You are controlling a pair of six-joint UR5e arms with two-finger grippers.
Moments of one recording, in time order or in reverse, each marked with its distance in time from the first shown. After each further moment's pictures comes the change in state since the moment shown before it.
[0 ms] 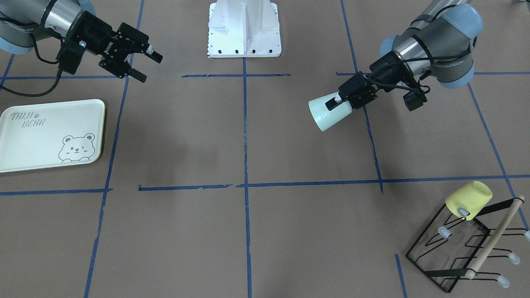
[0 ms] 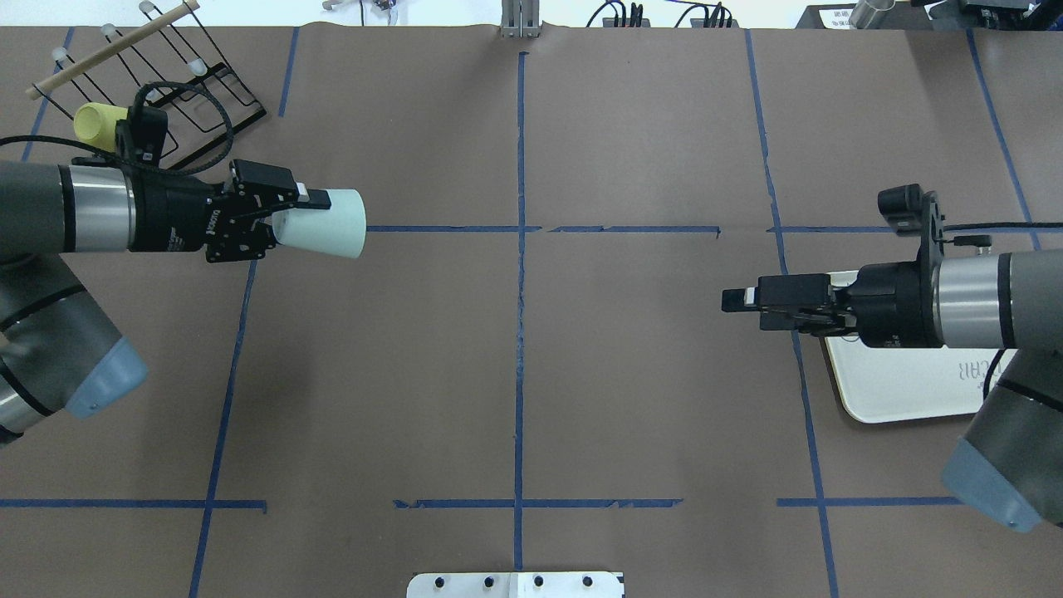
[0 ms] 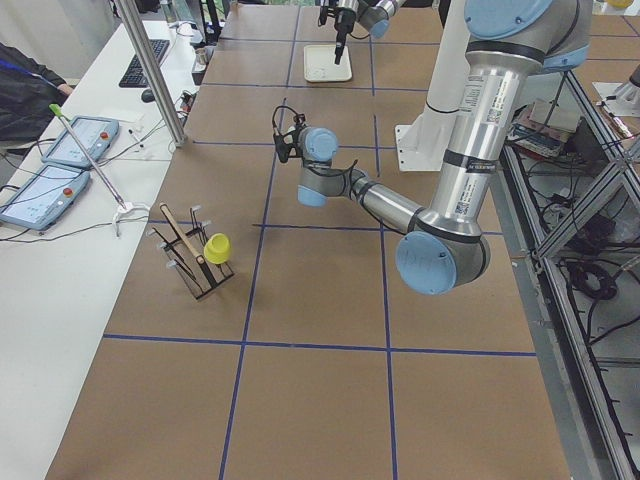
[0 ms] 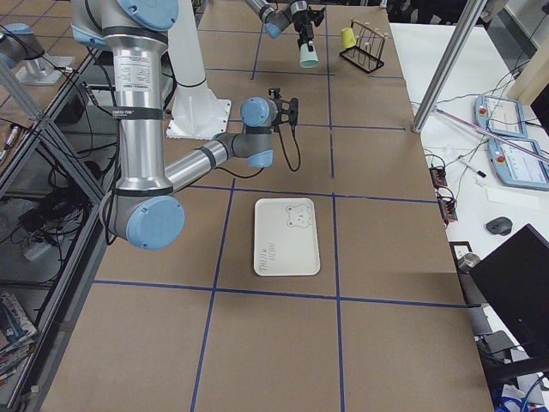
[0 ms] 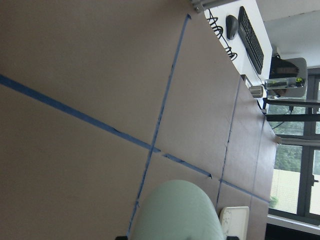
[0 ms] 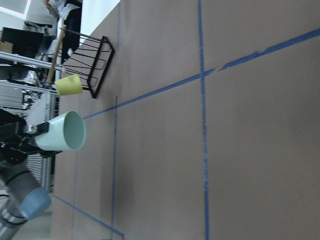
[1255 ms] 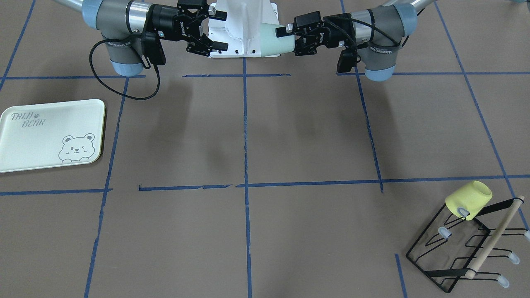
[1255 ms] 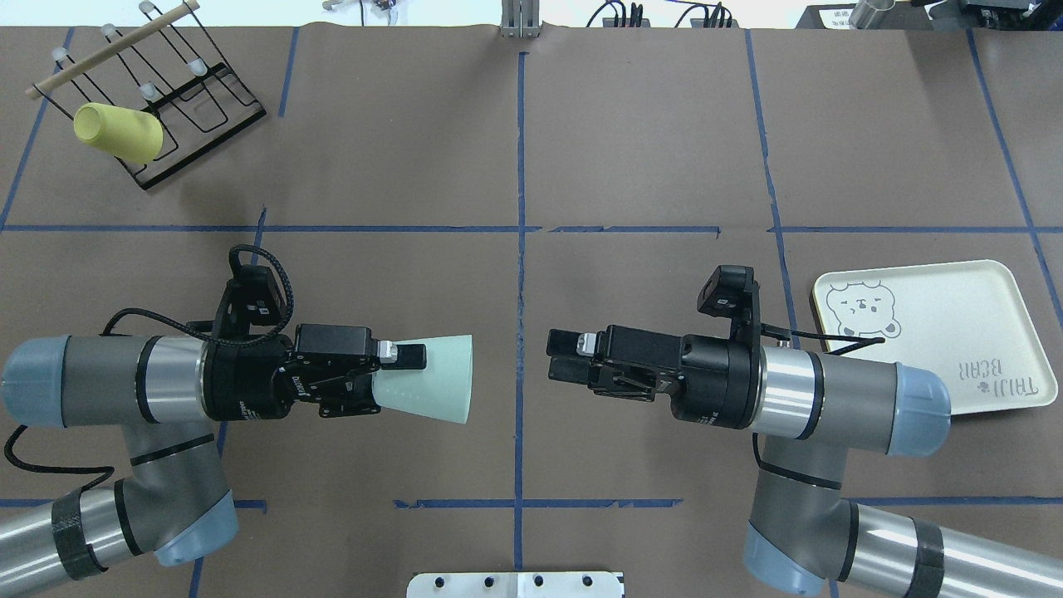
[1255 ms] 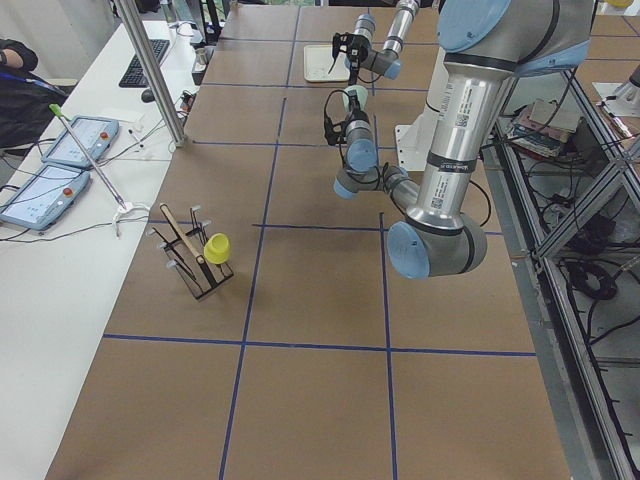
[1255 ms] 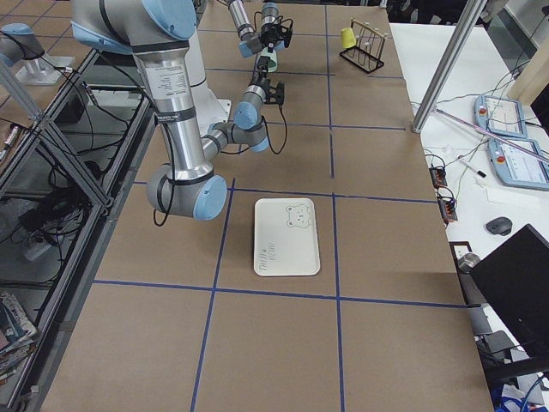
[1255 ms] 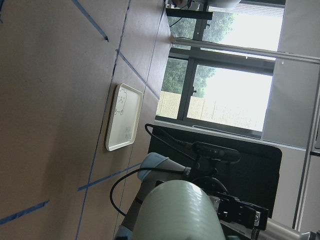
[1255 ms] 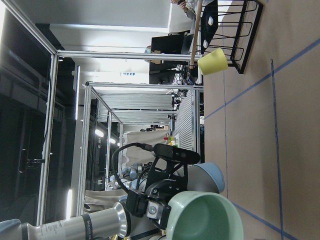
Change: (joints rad) left arm 0.312 -0.050 0.028 -0.436 0.187 -0.076; right arm -0.266 0.317 -0.273 0.479 -0.359 0.109
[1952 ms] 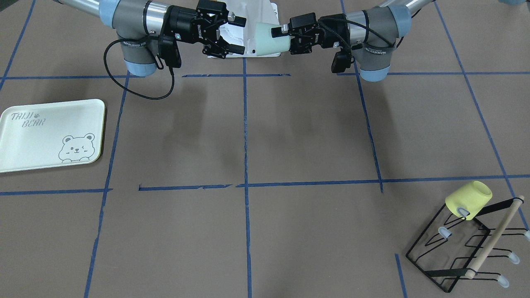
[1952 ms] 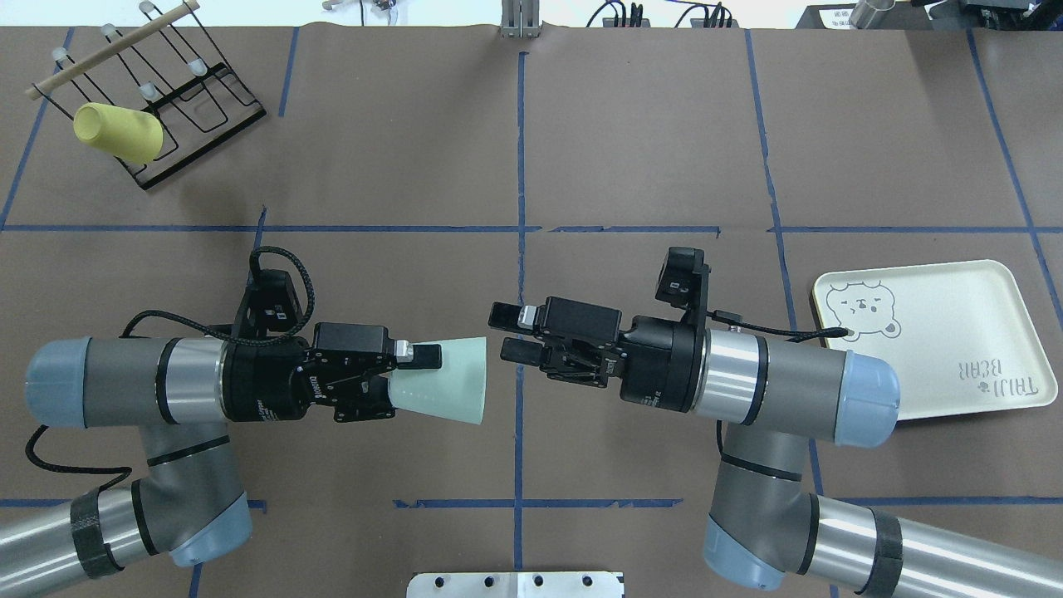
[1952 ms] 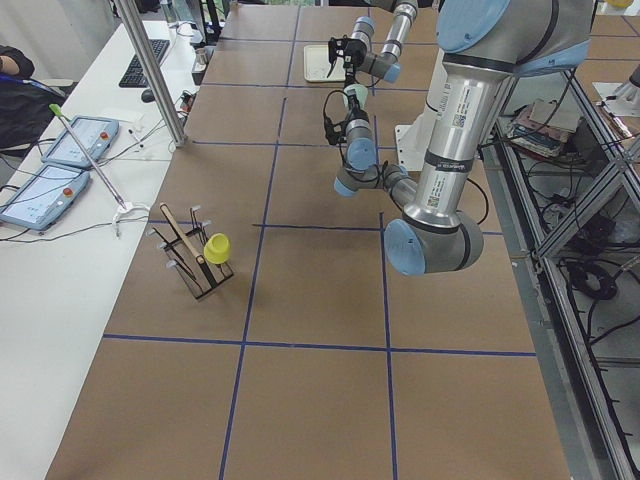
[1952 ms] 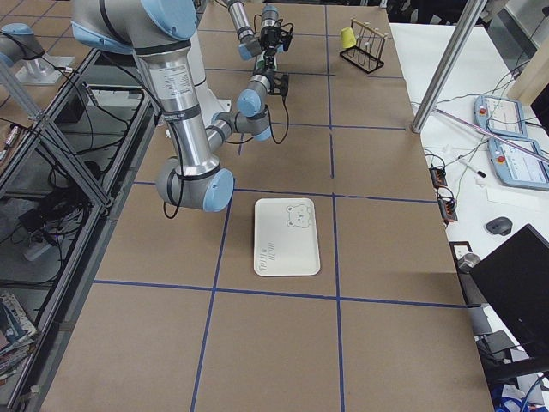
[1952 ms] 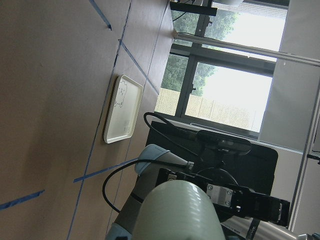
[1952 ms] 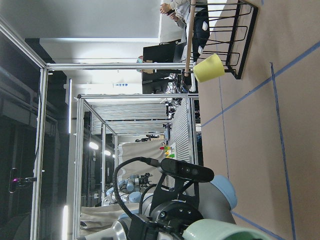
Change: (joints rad) left arm 0.008 -0.029 0.026 0.000 0.007 -0.056; right arm -0.003 0.078 -0.014 -0.100 -0.027 0.045
